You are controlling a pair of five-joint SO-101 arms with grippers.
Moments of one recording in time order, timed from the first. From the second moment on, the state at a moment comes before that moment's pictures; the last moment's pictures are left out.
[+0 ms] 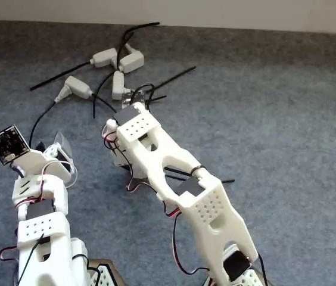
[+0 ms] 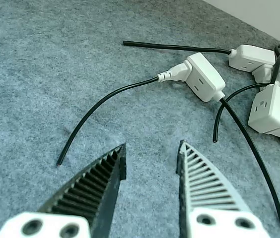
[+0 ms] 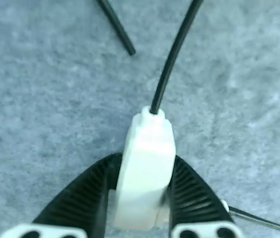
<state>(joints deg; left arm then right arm) -24.1 -56.7 84.7 9.8 17.5 -44.6 42.4 -29.4 85.4 -31.7</state>
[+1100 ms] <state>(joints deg) -24.1 -56.7 84.7 9.8 17.5 -35.5 50.9 -57.2 80.7 57.5</state>
